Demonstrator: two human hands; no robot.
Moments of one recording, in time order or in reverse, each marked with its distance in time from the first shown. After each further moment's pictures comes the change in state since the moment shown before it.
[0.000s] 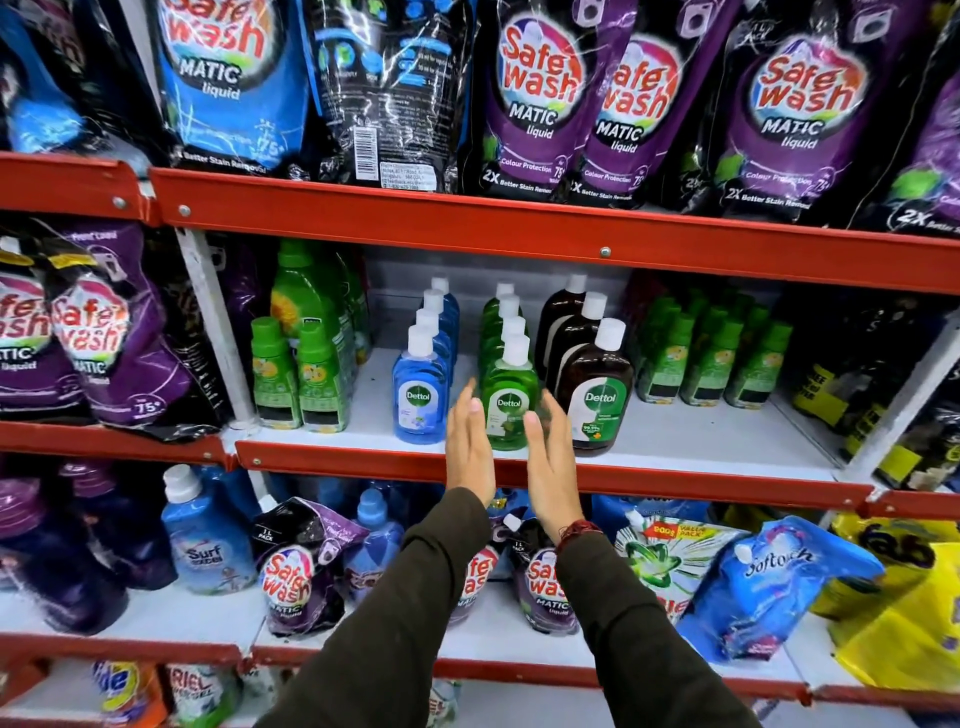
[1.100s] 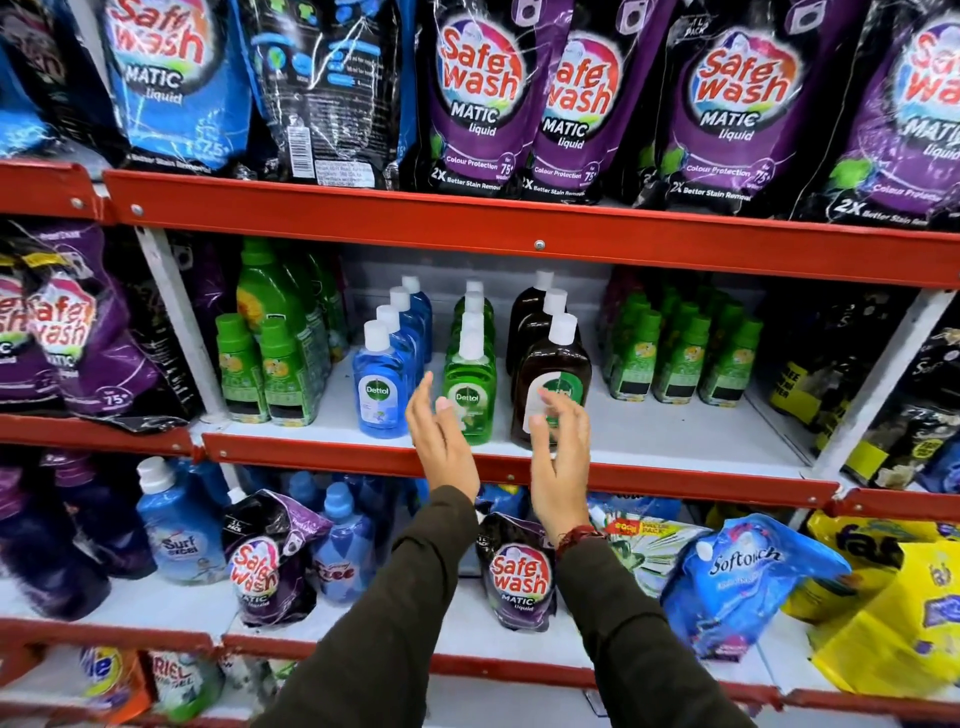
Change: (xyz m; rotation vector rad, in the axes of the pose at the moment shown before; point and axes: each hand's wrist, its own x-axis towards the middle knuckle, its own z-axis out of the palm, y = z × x) left_hand -0.015 0.006 0.046 -0.012 0.356 0.135; right_hand 0.003 0.013 -0.068 -0.105 0.132 -0.270
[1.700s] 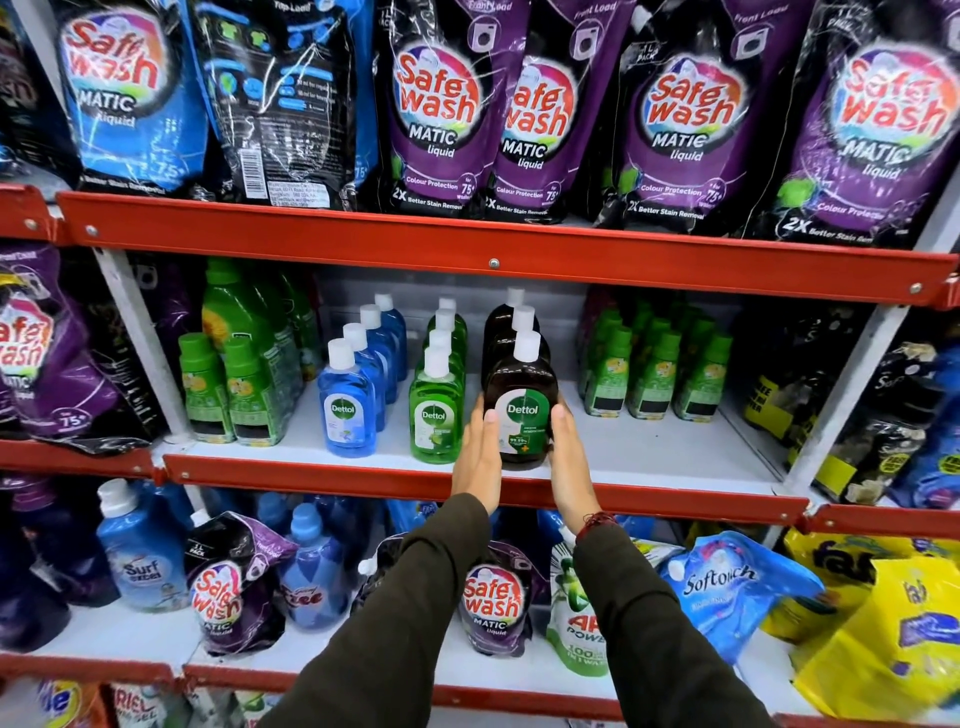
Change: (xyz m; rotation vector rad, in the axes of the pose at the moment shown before) left_hand -0.020 0.006 0.057 0.088 -0.489 -0.246; right_hand 0.046 0.024 -0.038 0.362 -0.165 0.411
